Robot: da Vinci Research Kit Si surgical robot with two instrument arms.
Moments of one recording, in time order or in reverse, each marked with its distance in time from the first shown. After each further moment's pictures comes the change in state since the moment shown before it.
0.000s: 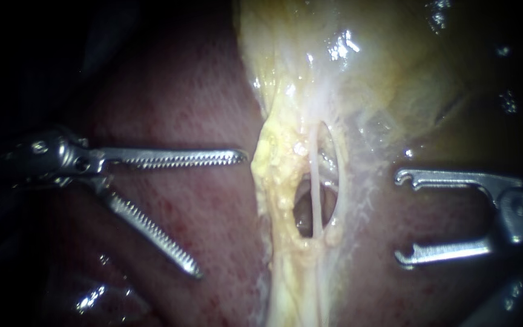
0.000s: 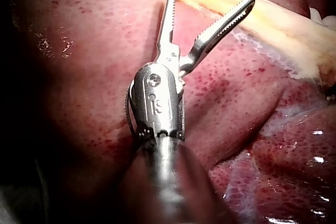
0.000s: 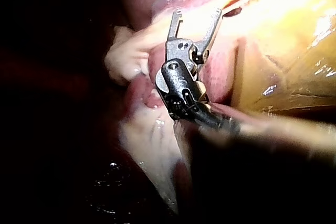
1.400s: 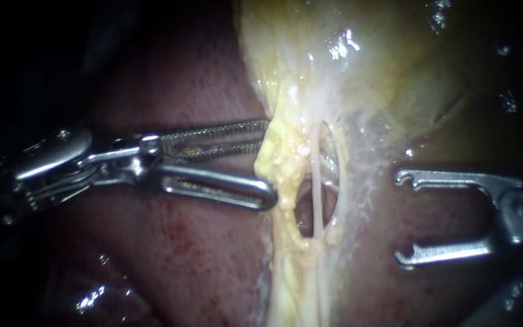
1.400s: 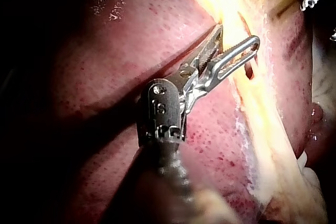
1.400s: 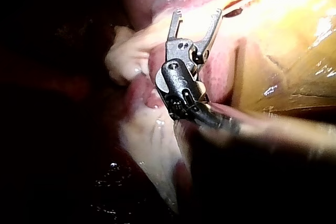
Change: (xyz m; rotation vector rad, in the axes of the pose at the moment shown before) right arm 0.000 0.000 0.000 0.000 0.000 0.000; left arm 0.001 0.000 0.002 -0.378 0.064 -0.645
